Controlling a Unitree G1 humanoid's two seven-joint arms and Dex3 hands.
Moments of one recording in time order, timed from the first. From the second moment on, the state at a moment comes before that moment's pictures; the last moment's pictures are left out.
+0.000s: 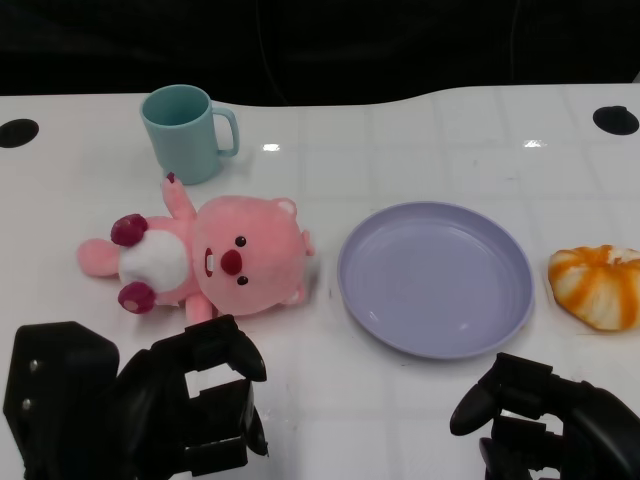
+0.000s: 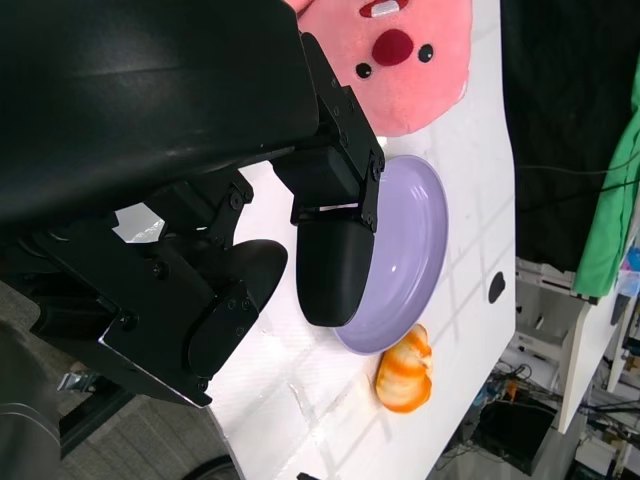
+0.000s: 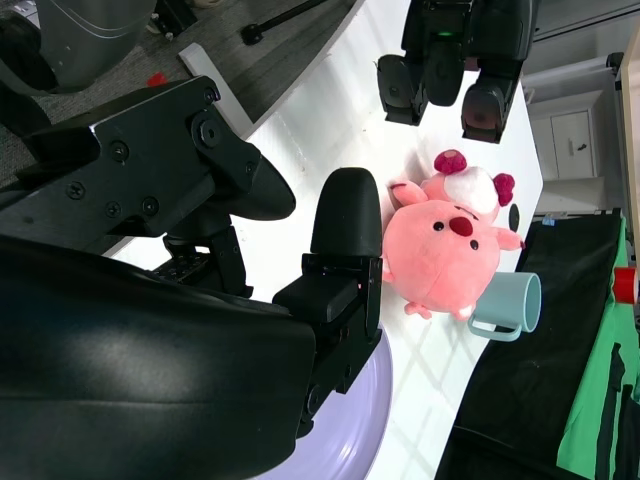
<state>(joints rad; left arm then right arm) 0.20 0.09 -0.03 -0.49 -0.36 0.61 -0.15 0.39 -0.25 0.11 -0.66 0.19 0.40 0.27</state>
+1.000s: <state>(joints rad) 0.06 0.40 -0.06 -0.47 0.18 0.20 -0.23 0.39 -0.25 0.11 -0.68 0.19 0.42 0.26</state>
